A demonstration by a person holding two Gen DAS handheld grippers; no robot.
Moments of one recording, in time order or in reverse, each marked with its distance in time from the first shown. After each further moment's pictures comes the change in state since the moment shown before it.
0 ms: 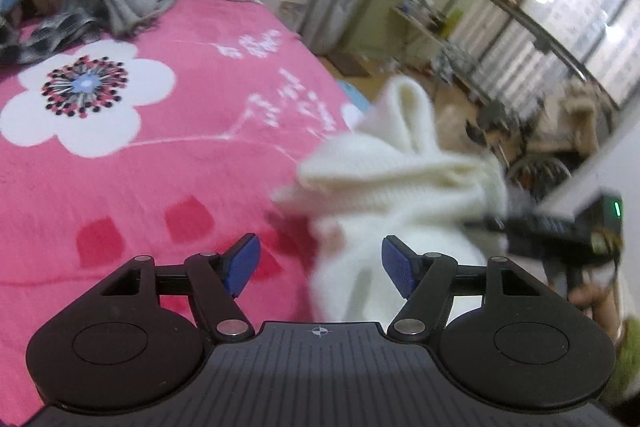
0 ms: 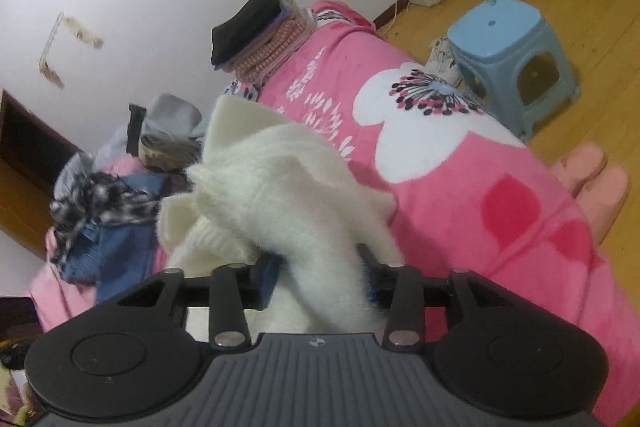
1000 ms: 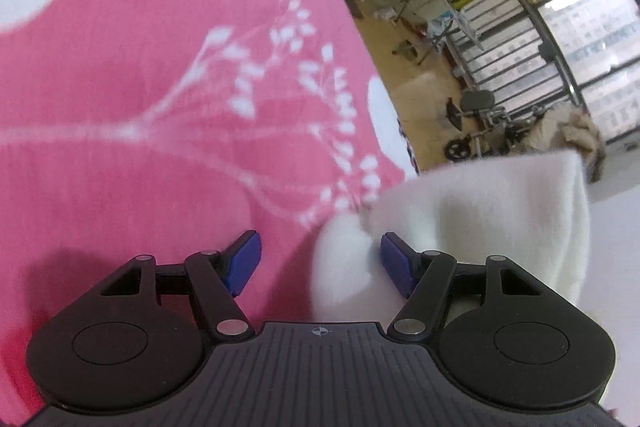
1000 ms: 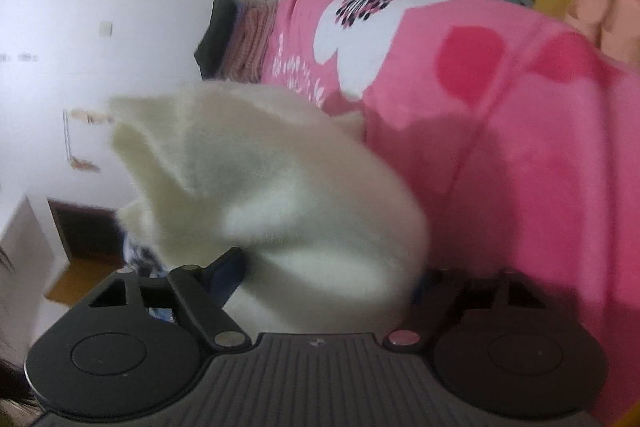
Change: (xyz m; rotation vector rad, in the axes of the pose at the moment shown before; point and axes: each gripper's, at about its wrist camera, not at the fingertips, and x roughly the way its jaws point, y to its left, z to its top) left arm 0.189 0.042 0.058 -0.250 0.264 -0.211; right arm 0.043 -0.067 -0.029 0.382 0.082 0.252
